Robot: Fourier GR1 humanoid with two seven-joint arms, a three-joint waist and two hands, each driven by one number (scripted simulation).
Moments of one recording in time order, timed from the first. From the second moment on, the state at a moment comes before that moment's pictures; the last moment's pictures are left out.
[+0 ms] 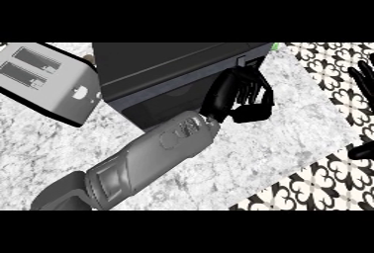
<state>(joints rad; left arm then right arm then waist) -1.12 0.00 -0.88 -0.81 0.61 0.63 -0.22 -0.32 -0.62 -0.09 -1.15 -0.49 0.58 -0.55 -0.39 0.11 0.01</state>
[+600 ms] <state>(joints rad) -1.15 0.02 -0.88 -0.81 0.65 0.64 -0.24 -0.39 -0.66 0.01 -1.30 -0.52 0.69 -0.45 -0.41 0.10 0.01</state>
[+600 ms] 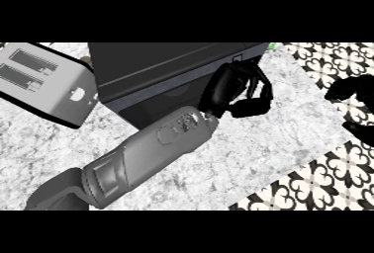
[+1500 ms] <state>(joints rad) -1.12 0.05 -0.88 -0.82 0.69 0.72 -0.28 -0.40 -0.68 0.11 -1.53 -0.59 0.76 -0.35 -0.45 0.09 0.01</state>
